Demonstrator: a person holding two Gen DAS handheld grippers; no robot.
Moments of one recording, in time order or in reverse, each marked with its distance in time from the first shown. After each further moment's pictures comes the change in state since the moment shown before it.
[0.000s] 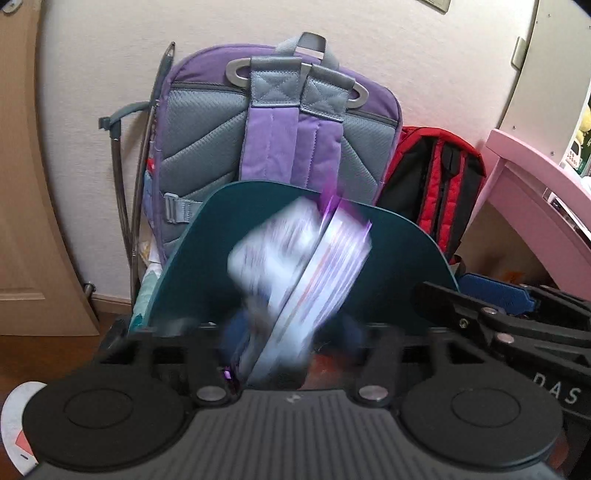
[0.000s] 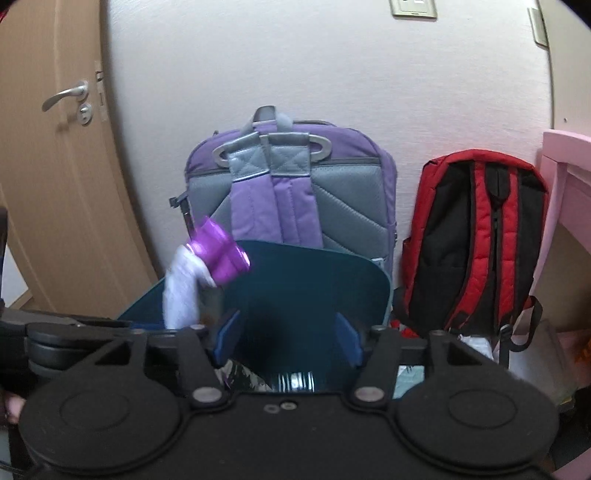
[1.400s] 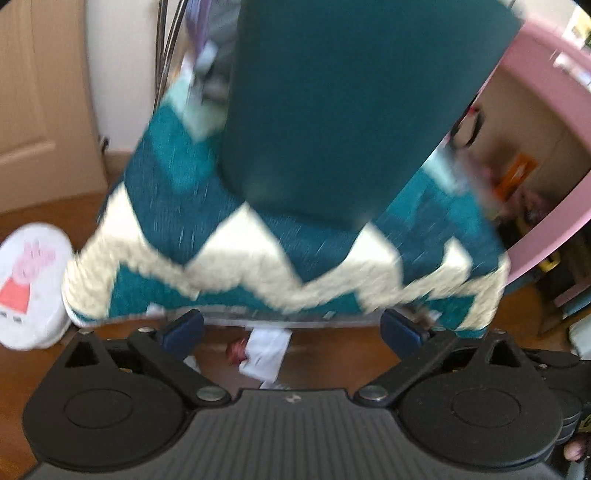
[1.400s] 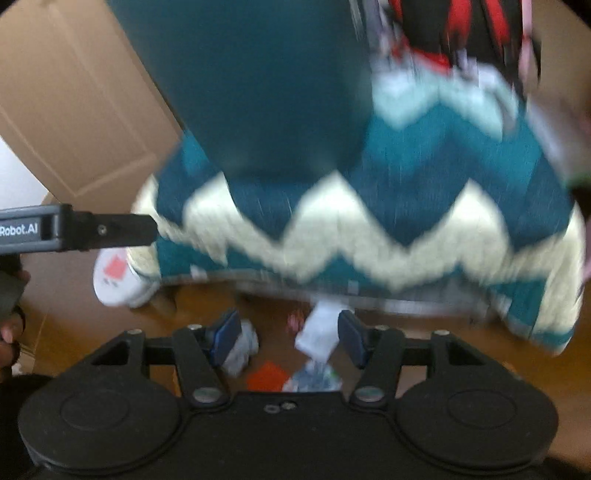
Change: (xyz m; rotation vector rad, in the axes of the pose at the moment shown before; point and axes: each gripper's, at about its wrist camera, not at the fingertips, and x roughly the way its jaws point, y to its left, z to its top) left arm 0.006 0.049 -0.249 -0.040 0.306 0.000; right arm -0.006 -0.004 -0.289 0.179 0.508 0.064
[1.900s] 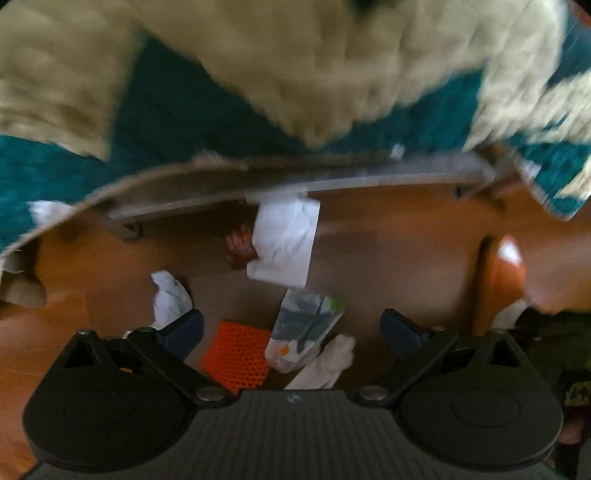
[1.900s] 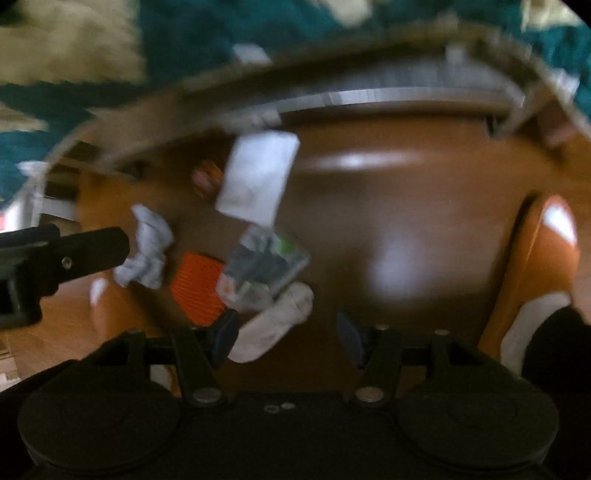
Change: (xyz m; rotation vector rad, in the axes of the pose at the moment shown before) left arm 0.230 0.003 -0.085 0.161 0.452 0.054; right arm 0.217 -0.073 -0.091 0.293 0.475 -0.118
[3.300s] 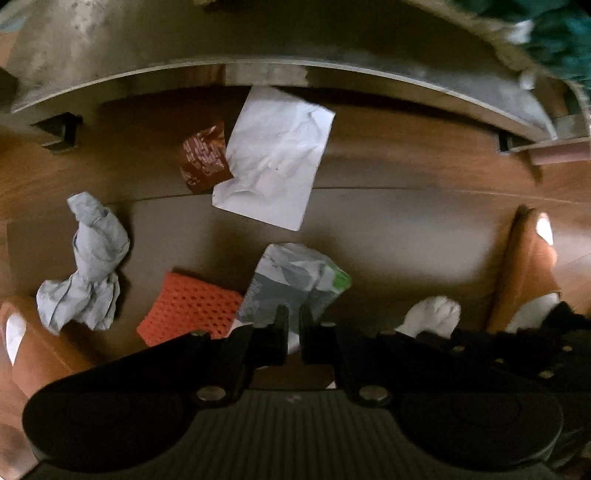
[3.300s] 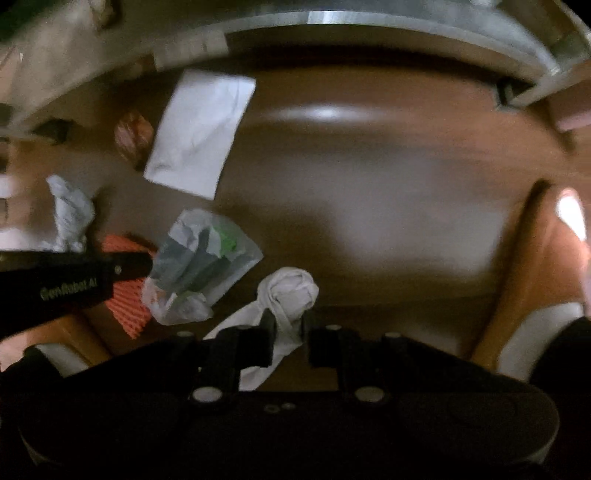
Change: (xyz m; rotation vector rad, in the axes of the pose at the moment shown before) left arm 0.117 -0.006 -0.014 -0.132 0.193 -0.075; right arm 0.062 0.003 0.009 -0.033 0.072 -0.158
